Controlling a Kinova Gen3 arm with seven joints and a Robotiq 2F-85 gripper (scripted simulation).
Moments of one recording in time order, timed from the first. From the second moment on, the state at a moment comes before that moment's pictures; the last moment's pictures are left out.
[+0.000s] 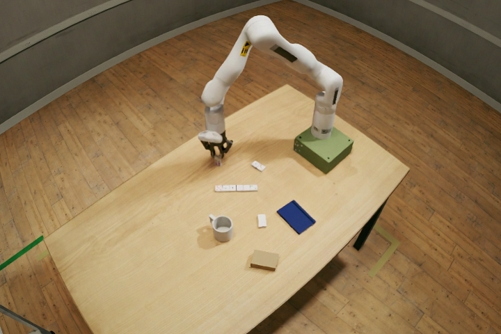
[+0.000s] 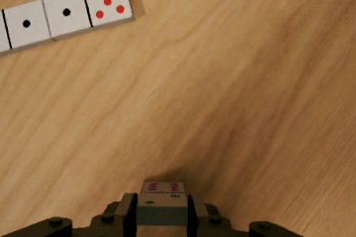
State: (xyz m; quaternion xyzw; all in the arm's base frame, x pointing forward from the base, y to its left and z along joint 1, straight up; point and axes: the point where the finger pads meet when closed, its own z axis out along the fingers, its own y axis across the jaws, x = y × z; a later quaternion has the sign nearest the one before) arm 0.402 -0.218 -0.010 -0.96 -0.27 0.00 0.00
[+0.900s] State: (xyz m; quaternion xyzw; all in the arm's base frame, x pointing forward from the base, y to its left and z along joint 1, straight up) arm 0.401 -0.219 -0.009 -0.96 -0.27 -0.01 0.00
